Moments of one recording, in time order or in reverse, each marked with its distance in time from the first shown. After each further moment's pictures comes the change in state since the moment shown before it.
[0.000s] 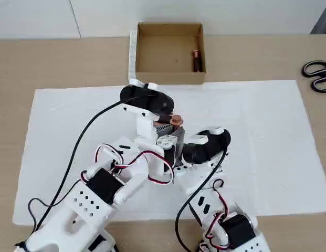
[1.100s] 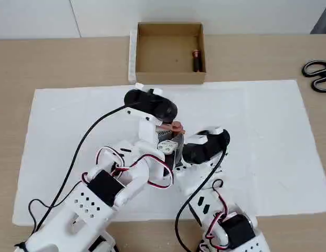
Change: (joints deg) left arm 0.2 -0.4 1.8 1.6 -2.1; right arm -0.1 0.1 0.1 0.0 -0.2
